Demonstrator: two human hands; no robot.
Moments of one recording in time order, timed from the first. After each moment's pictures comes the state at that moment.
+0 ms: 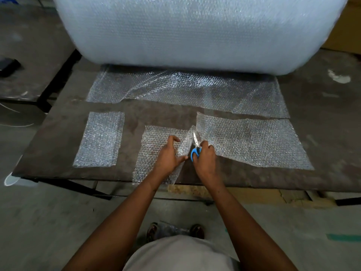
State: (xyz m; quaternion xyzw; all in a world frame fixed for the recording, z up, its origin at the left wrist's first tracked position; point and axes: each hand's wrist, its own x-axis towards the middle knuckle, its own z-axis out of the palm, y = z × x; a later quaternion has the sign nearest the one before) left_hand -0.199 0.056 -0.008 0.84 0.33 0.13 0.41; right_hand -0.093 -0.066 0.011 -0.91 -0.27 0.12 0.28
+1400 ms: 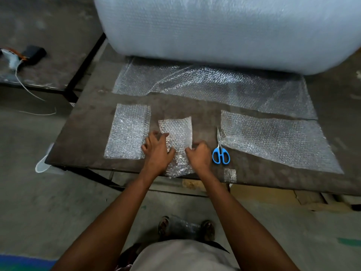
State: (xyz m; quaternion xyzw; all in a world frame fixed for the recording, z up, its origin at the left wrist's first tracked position) left_hand -0.301 0.141 -0.019 0.87 0.43 0.10 0.22; right_hand -0.180 0.031 0.002 -0.90 -0.18 0.21 0.34
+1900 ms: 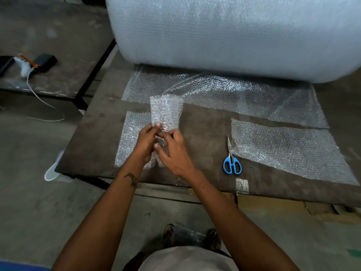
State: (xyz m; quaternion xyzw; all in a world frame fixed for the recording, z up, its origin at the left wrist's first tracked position) left_hand -0.317 0.233 0.027 0.48 0.40 0.26 0.74; right_hand -0.243 0.105 0.041 -0.74 -0.53 0.13 0.39
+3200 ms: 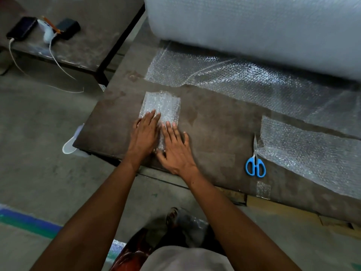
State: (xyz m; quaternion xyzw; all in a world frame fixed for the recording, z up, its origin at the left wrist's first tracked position) left_hand -0.400 0.286 -0.051 0.90 0.41 0.13 0.08; right_hand -0.289 0.148 -0.039 -0.77 -0.62 0.11 0.13
